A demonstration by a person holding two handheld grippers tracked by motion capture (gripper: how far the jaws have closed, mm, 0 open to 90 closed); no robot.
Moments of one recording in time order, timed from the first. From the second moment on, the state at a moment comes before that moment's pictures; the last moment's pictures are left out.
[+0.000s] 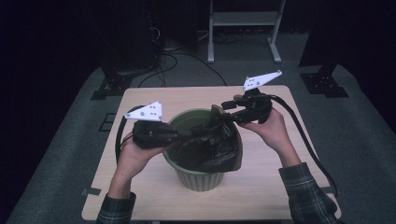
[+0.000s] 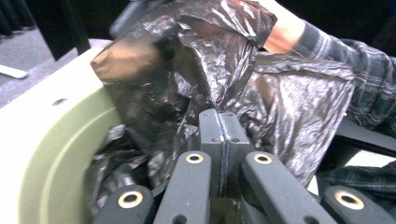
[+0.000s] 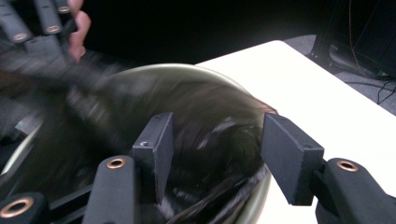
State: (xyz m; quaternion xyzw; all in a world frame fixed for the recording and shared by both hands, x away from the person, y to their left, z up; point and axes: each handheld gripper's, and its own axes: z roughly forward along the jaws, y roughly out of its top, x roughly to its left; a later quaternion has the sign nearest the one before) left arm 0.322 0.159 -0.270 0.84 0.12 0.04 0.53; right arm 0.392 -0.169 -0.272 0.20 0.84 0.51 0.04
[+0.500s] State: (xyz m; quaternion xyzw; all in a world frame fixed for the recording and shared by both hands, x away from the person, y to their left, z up) left arm 0.327 0.198 -0.273 0.82 0.16 0.05 0.54; right arm 0.369 -0.212 -0.265 0.22 0.82 0.53 0.05
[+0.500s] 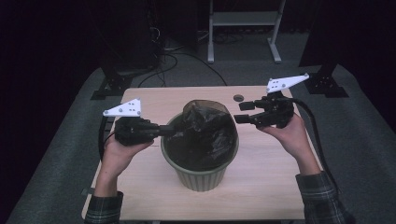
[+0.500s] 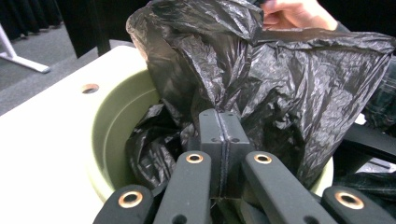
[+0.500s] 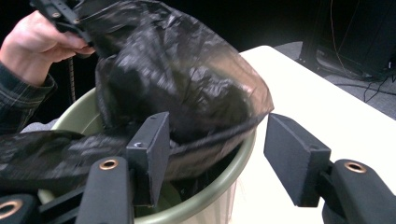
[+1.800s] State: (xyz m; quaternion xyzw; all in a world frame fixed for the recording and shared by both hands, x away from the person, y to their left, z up) left arm 0.320 0.203 -0.271 0.82 0.16 0.05 0.54; right arm 0.353 -0.220 -0.289 0.24 0.82 0.51 0.05
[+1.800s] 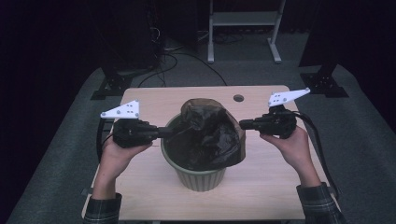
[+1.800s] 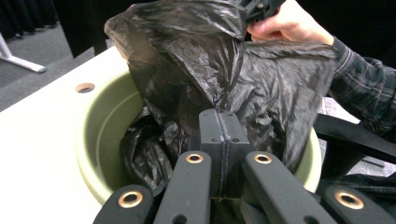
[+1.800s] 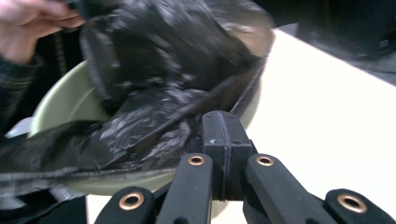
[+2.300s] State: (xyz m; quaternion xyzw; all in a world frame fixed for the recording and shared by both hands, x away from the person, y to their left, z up) left arm 0.317 0.228 -0.274 0.82 0.18 0.06 0.54; right arm 0.406 -0.229 -0.266 0.30 0.79 0.52 0.13
